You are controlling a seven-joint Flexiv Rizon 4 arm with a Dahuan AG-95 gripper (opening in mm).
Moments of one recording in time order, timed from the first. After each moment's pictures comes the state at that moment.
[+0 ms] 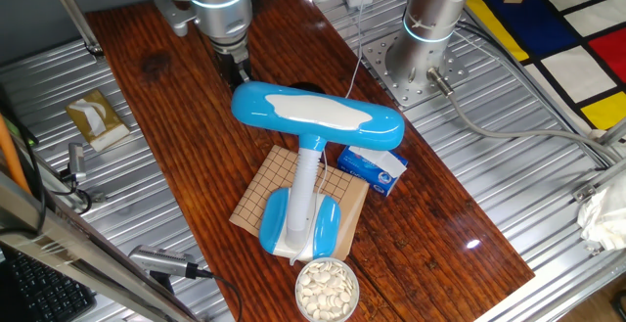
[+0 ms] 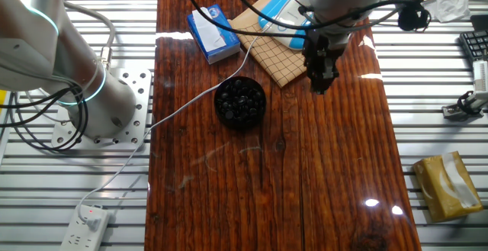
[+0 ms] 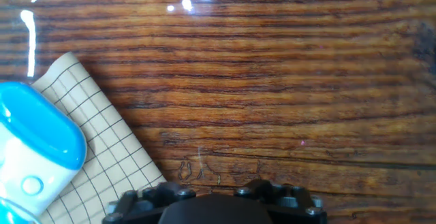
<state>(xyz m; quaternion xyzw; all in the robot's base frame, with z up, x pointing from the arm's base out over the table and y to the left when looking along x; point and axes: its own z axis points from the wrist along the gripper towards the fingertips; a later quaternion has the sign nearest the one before) 0.500 0.000 0.170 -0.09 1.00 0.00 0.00</state>
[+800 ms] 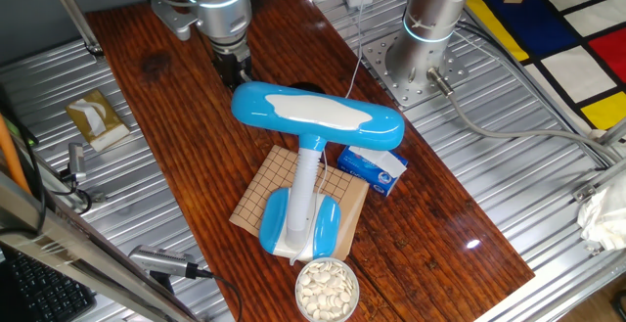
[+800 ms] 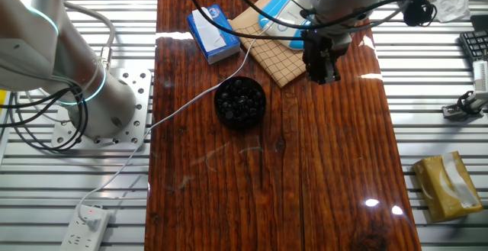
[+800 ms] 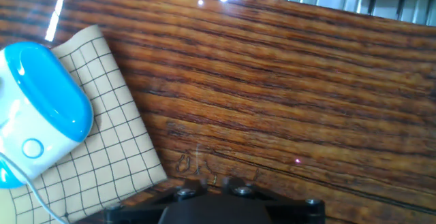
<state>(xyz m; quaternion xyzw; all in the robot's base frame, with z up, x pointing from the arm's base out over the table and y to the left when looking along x) 0.500 0.000 0.170 -0.13 0.99 0.01 0.00</state>
